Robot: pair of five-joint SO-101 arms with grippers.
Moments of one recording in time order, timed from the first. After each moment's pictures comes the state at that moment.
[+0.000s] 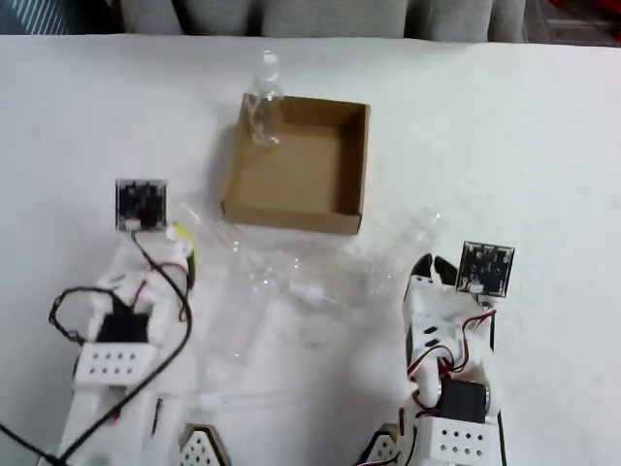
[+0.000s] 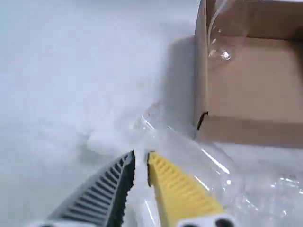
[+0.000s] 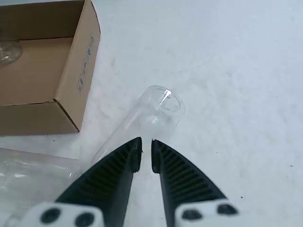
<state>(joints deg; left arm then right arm) -6.2 -57.1 80.4 25.0 1.4 4.8 -102.5 96.4 45.7 -0.1</state>
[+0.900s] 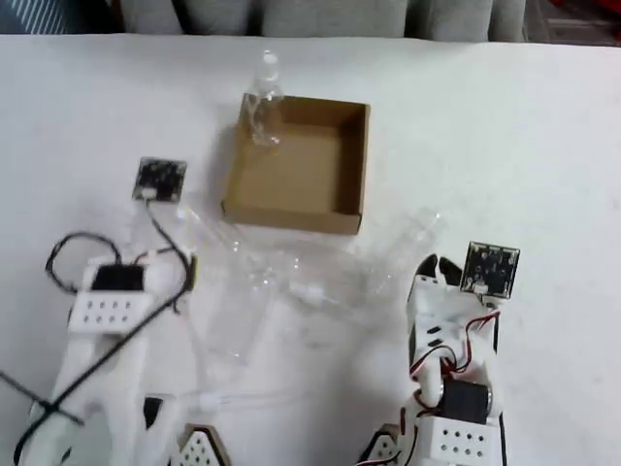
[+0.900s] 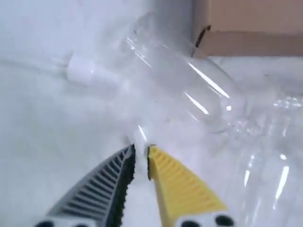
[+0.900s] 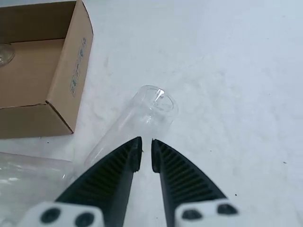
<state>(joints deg) -4.9 -38.2 58.7 53.8 -3.0 6.3 -102.5 96.4 45.7 -0.1</state>
